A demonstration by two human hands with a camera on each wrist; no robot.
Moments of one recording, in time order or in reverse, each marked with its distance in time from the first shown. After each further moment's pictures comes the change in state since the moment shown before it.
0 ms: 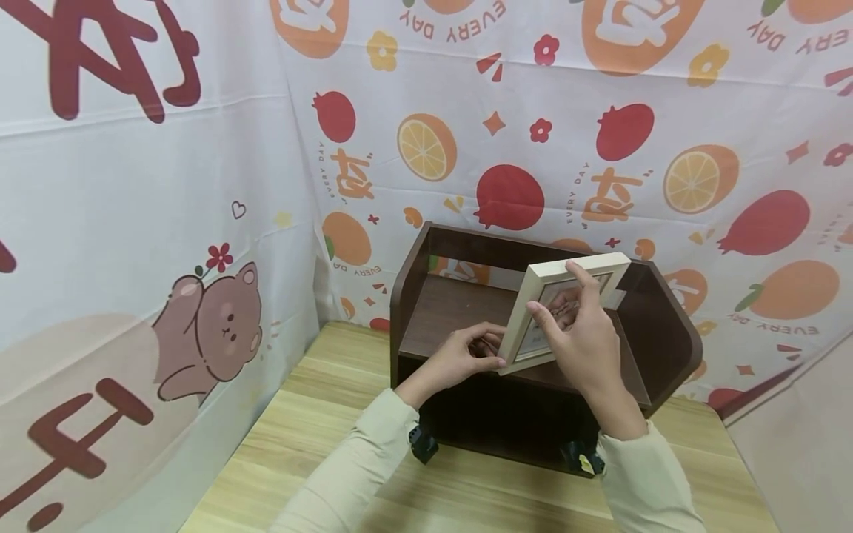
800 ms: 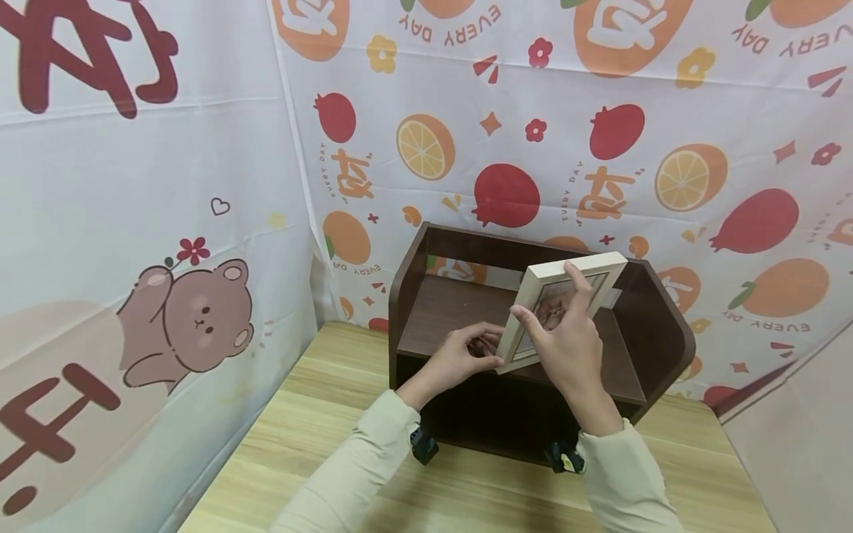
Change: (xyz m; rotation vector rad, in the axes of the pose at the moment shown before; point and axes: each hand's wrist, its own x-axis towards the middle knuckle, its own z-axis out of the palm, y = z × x) left_hand -0.009 0.002 0.009 0.046 0.057 0.048; right_hand -0.014 -0.004 0.013 -0.006 0.046 0.033
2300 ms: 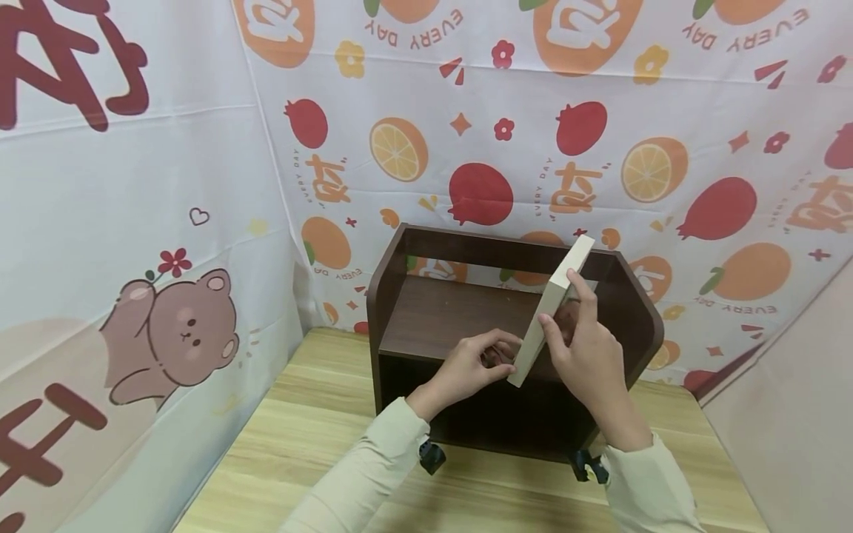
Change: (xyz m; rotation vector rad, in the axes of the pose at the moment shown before) left_hand 0.004 0.025 0.041 0.146 -0.012 0.165; right_hand -0.018 0.027 -0.044 -0.151 0.002 -0.160
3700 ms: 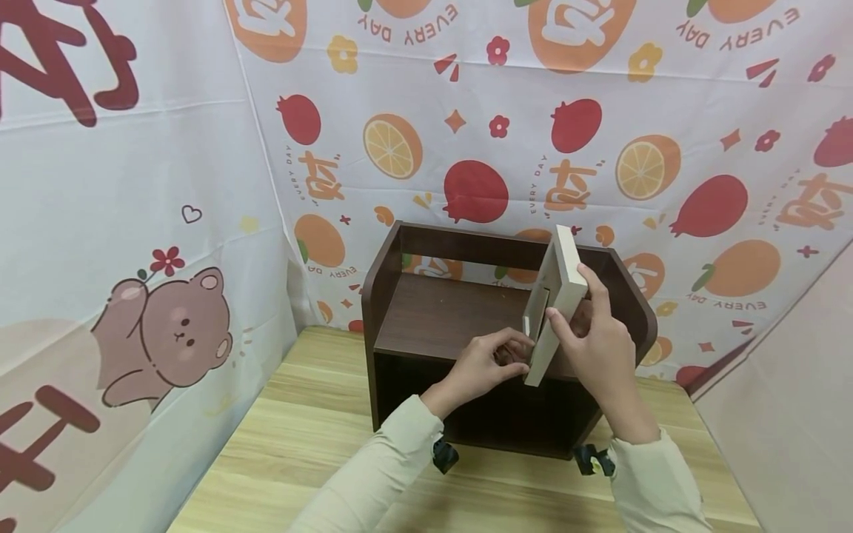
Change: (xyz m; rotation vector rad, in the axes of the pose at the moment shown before) left_hand 0.013 0.006 0.020 -0.047 0.002 -0.024; right_hand 0.002 0.014 -0.011 0.003 0.042 0.062
